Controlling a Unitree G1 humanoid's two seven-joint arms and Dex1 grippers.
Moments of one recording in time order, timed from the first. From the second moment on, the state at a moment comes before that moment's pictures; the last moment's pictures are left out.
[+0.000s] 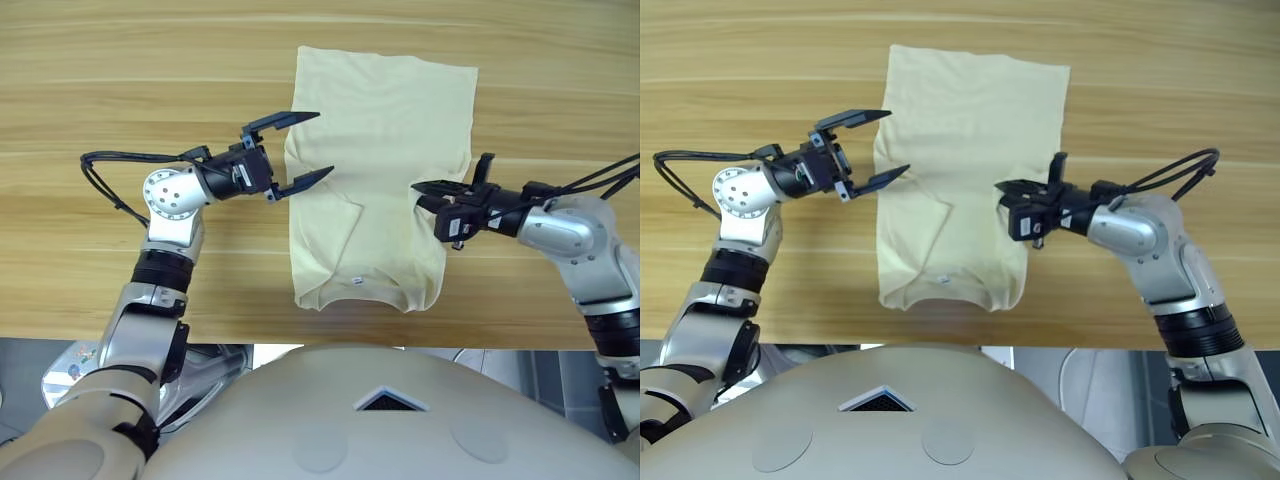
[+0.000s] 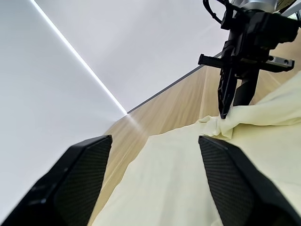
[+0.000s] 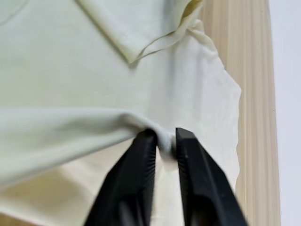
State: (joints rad) left arm -0.26 0.40 -0.21 0.45 -0.20 -0.83 -1.01; right arm 0.02 -0.80 0.22 -0.18 -0.33 -0.35 0.76
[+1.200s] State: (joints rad) left arm -0.27 0.38 -0.21 0.46 -0.20 -0.82 -1.00; right arm 0.52 -0.83 -0.18 -0.34 -0.02 -0.46 0.84
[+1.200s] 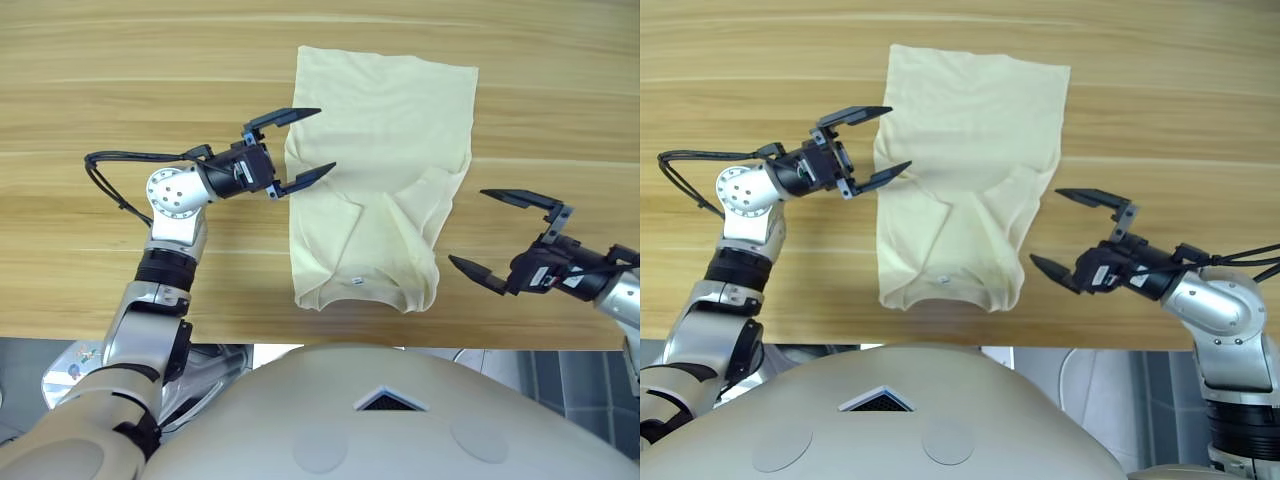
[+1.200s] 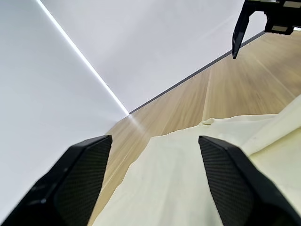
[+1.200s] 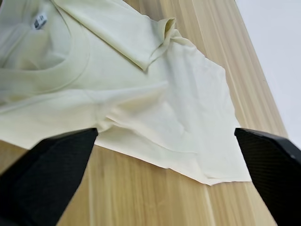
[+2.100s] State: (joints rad) left arm -0.27 0.38 -0.21 0.46 -0.20 -0.82 -0.99; right arm 0.49 -0.82 0.06 -0.30 -0.16 -0.44 0.83
